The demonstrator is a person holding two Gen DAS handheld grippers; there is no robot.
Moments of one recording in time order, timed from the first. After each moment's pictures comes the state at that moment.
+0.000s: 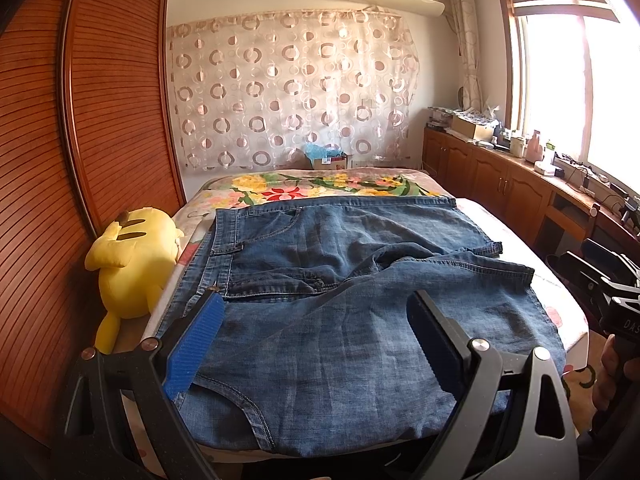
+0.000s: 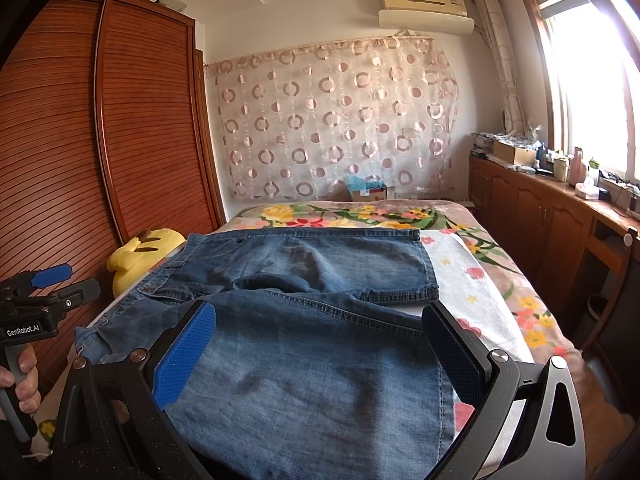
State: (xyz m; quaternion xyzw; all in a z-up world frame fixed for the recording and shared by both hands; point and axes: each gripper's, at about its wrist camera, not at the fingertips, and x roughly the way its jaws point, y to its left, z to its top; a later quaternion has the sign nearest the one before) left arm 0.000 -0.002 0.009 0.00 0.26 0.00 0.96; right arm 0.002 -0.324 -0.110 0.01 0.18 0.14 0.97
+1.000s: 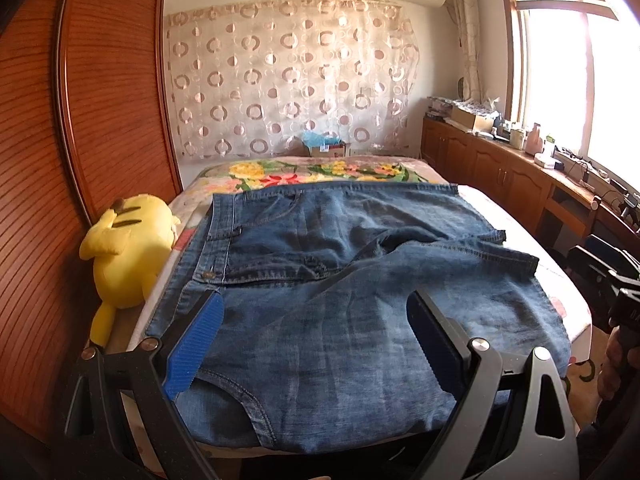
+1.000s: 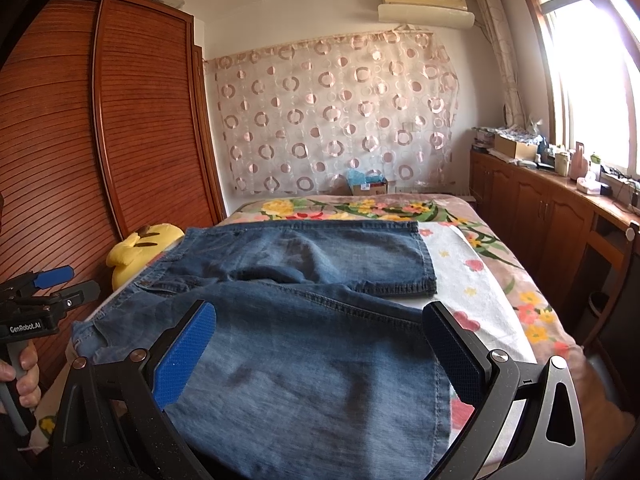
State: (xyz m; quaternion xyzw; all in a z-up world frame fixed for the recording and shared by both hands) left arm -0.004 0.001 0.015 0.00 0.29 0.00 0.96; right arm 0.009 -0.330 -0.116 0.02 0.19 0.14 0.97
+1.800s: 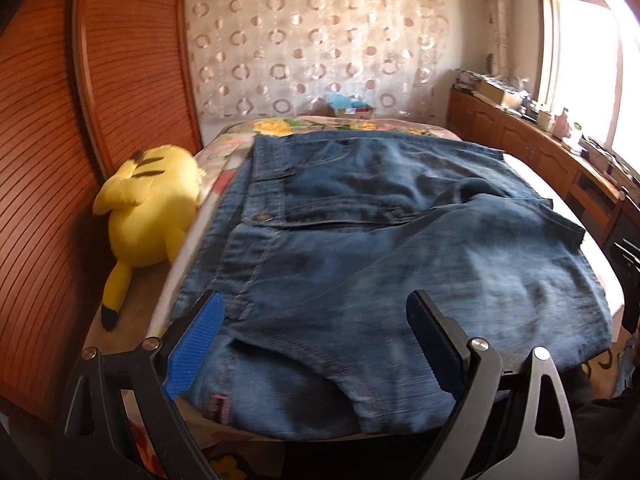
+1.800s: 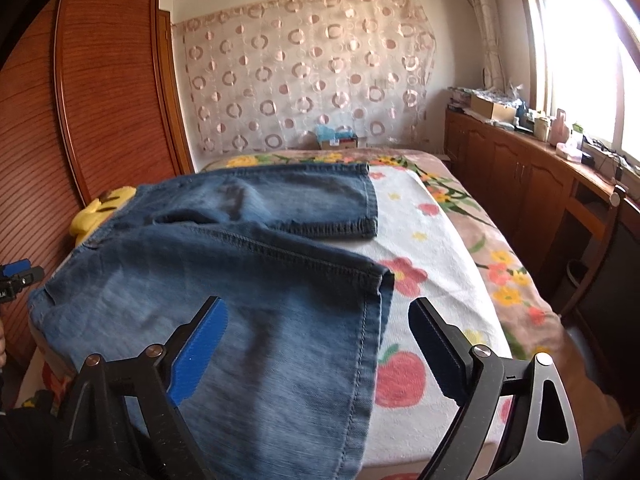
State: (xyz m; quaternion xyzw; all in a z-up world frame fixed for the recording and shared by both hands) left arm 0.015 0.073 -0.052 -0.02 0.35 0.03 0.94; right arm 0.028 -0.346 -0.122 0.00 0.28 0.09 0.96
